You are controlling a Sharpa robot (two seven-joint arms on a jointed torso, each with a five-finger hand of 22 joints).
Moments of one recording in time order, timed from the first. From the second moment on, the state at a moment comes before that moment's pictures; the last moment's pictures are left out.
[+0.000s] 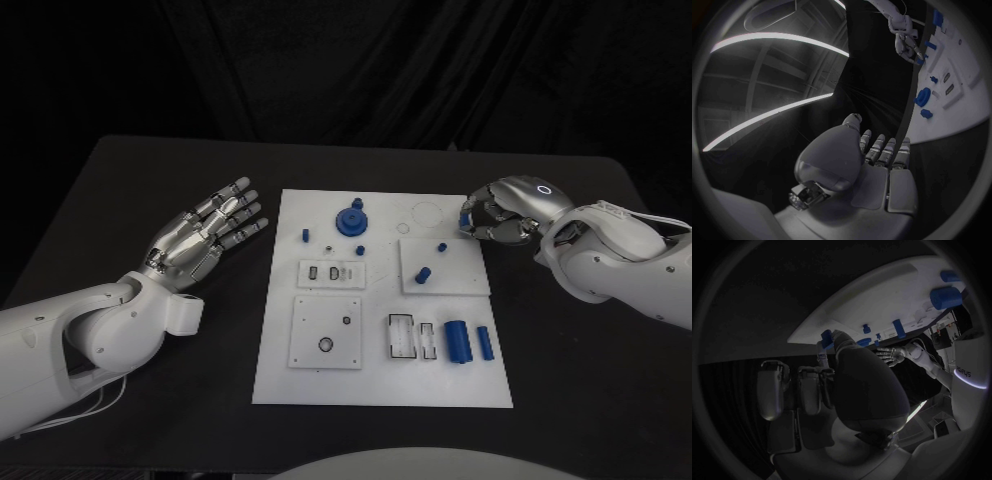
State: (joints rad) left arm 1.20 -1.03 -0.21 1.60 0.08 0.09 0.67; left_hand 1.49 0.26 -0.16 0.20 0.60 0.30 0.03 0.05 0.04 0.11 0.19 0.20 0.04 0.09 0.22 0.08 0.03 0.15 0.08 0.29 0.05 0.02; right arm 1.33 -1.10 -0.25 1.58 -1.58 -0.57 -0.09; right_hand 1.45 -0.09 0.14 0.24 0.40 1.00 0.07 0.27 0.36 1.47 -0.01 1.57 1.31 1.47 -0.06 1.57 1.31 0.04 1.47 0.05 1.45 1.31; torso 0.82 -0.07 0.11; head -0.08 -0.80
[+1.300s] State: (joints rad) left arm 1.20 -1.02 -0.21 1.61 0.08 0.09 0.67; left_hand 1.49 0.26 -0.15 0.20 0.60 0.30 0.03 0.05 0.04 0.11 0.19 0.21 0.04 0.09 0.22 0.08 0.03 0.15 0.08 0.29 0.05 0.02; right arm 1.29 -0.84 -0.25 1.76 -1.65 -0.61 -0.14; right_hand 1.46 -0.10 0.14 0.23 0.46 0.99 0.07 0.27 0.36 1.46 -0.01 1.57 1.31 1.47 -0.06 1.57 1.31 0.04 1.47 0.05 1.45 1.31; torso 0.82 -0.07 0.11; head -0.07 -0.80
